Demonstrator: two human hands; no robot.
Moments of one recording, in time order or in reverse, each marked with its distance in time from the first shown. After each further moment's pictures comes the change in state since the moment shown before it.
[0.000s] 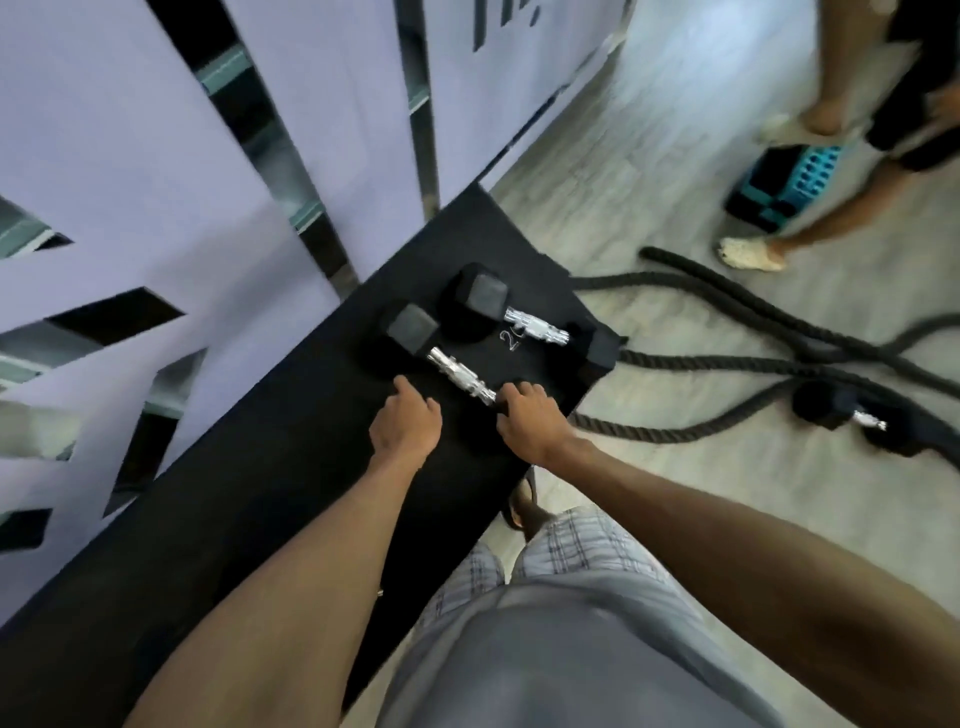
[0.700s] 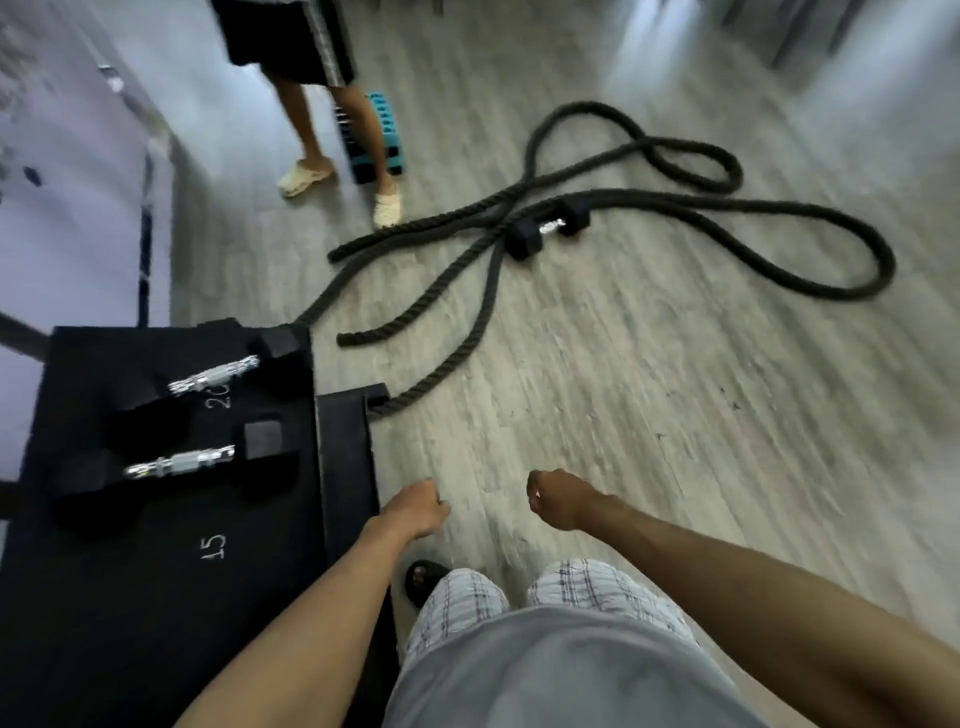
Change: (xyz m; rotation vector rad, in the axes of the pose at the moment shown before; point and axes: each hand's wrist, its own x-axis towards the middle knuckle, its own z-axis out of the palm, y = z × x) left_hand -0.222 0.045 0.201 0.789 -0.653 0.738; right_hand -0.381 0.152 0.173 0.537 -0.019 0.667
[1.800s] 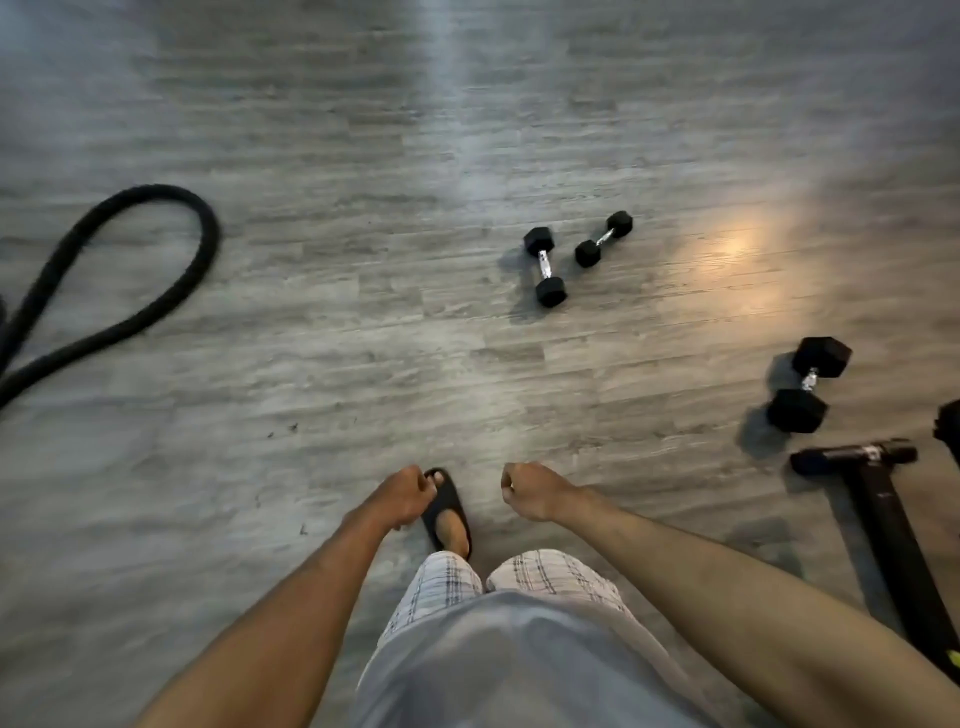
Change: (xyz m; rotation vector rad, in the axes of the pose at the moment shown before) left_hand 0.022 0.730 0.418 1.003 -0.500 0.678; right_hand -0.353 0.587 0.112 1.191 0.449 0.921
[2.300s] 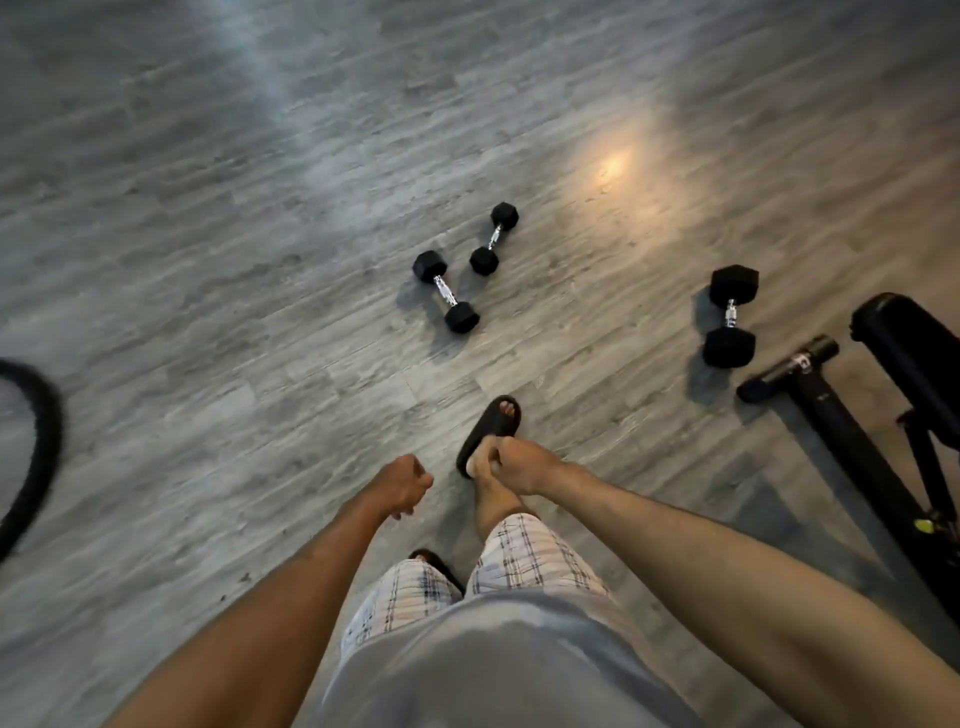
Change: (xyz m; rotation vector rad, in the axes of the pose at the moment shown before) left_hand 0.179 0.215 -0.116 0.261 -0.215 0.112; right_hand 0.120 0.073 -0.193 0.305 0.133 0.178
